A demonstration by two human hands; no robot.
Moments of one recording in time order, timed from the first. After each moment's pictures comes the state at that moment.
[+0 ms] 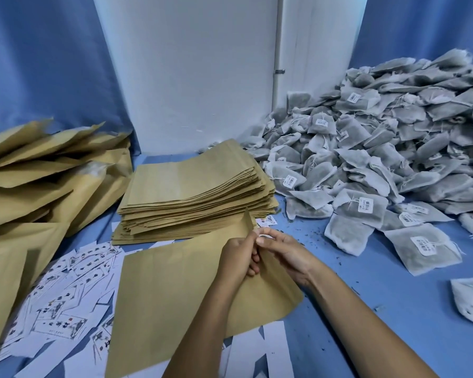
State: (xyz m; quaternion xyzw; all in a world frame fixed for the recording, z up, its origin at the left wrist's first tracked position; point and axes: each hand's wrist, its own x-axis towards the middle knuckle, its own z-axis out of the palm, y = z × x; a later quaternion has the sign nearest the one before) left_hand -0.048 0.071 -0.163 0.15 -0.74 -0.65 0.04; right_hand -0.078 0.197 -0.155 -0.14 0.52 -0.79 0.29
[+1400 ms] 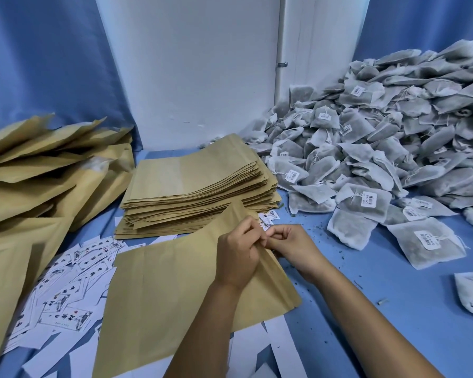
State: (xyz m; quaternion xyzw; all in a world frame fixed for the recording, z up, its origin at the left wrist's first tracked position) left_hand -0.024 0.069 -0.150 -0.15 -0.83 -0.32 0.42; right_hand -0.063 0.199 -0.139 -0.17 0.69 -0.68 0.16
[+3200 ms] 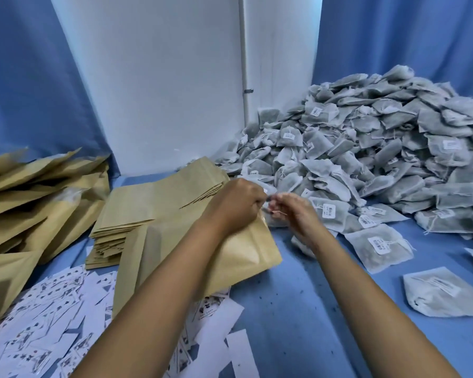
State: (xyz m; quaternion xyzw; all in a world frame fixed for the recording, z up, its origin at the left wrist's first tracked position) left_hand -0.068 0.116 -0.013 -0.30 -0.91 -0.13 0.24; right_hand -0.146 0.270 -0.110 -0.15 0.65 -0.74 0.05
